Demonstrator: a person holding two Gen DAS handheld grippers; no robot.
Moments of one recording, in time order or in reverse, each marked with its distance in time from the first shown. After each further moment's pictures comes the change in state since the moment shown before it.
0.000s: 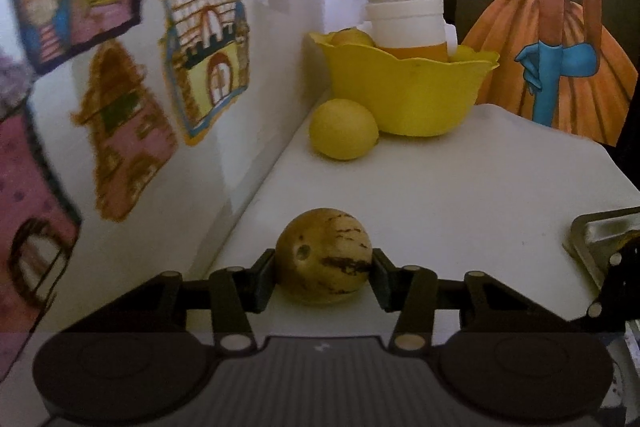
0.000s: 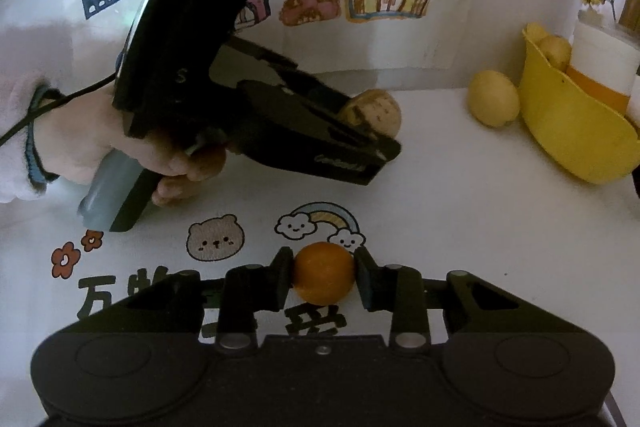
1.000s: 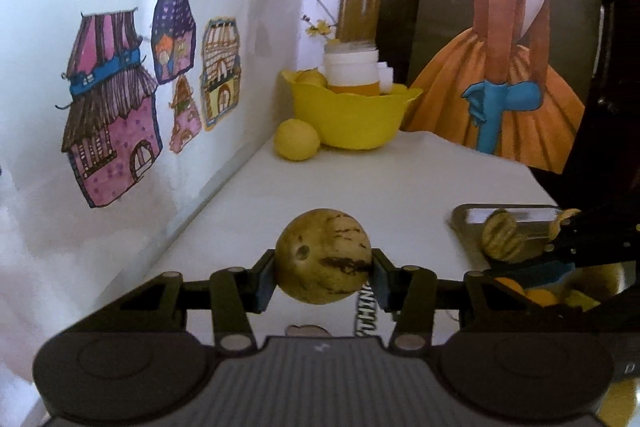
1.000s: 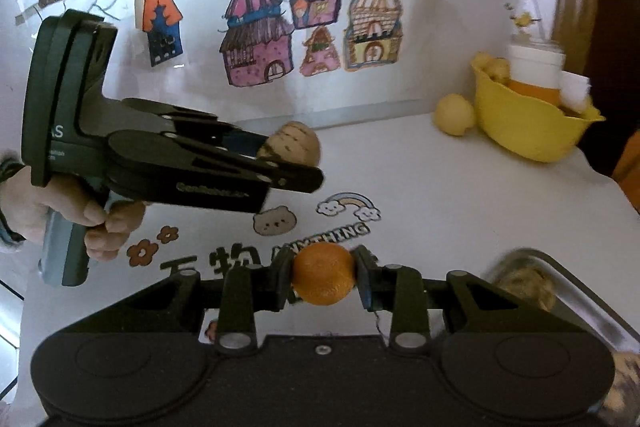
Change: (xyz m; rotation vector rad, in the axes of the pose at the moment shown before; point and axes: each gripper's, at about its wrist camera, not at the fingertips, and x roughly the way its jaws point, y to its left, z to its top) left arm -0.128 -0.030 -0.048 -0.061 -0.108 -0.086; right arm -0.090 0.036 -0.054 0.110 -0.178 -0.049
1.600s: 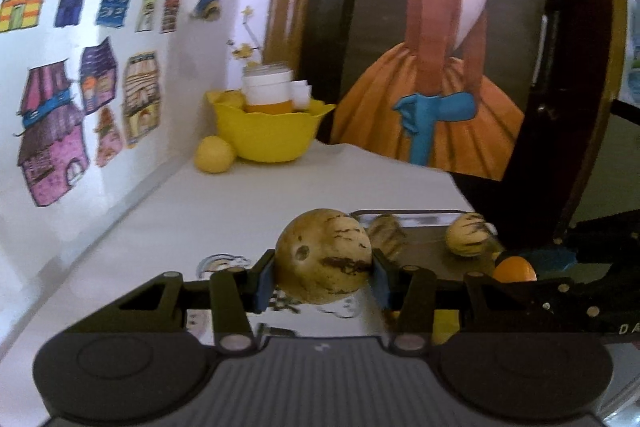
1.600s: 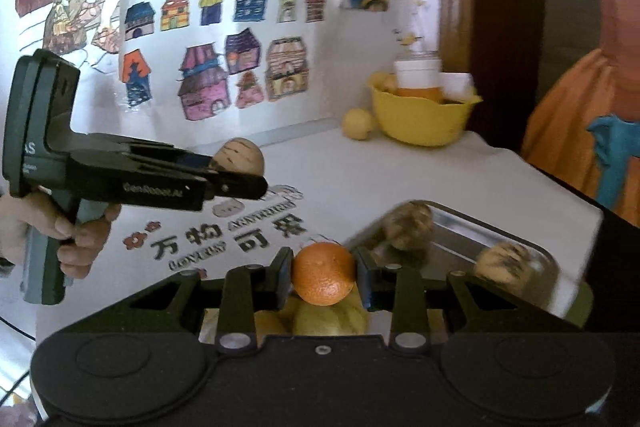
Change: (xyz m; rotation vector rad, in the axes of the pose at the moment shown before) left arm -0.046 -0.075 -0.008 0.020 -0.040 -0.134; right arm -0.113 -0.013 -0.069 0.141 -0.130 -0.184
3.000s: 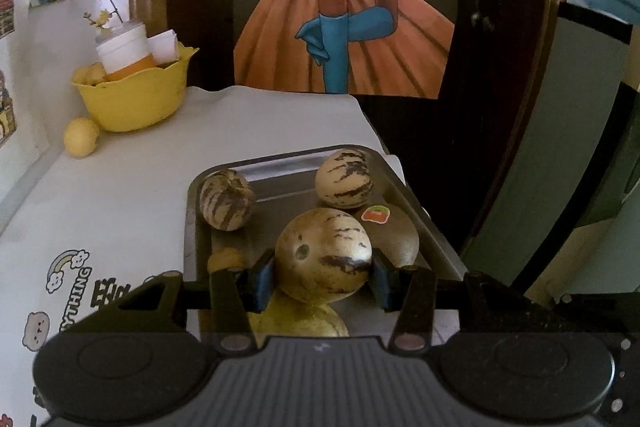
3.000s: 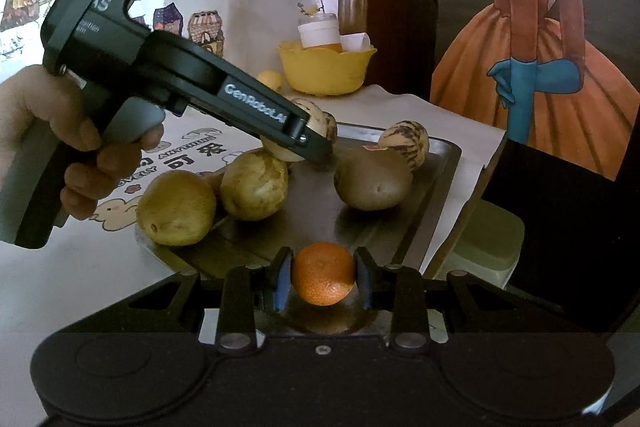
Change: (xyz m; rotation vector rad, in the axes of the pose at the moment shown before) left arm 0.067 -0.125 -0.004 0.175 0.217 -0.108; right arm -0.036 -0.002 -0.108 0.111 -0.018 -0.232
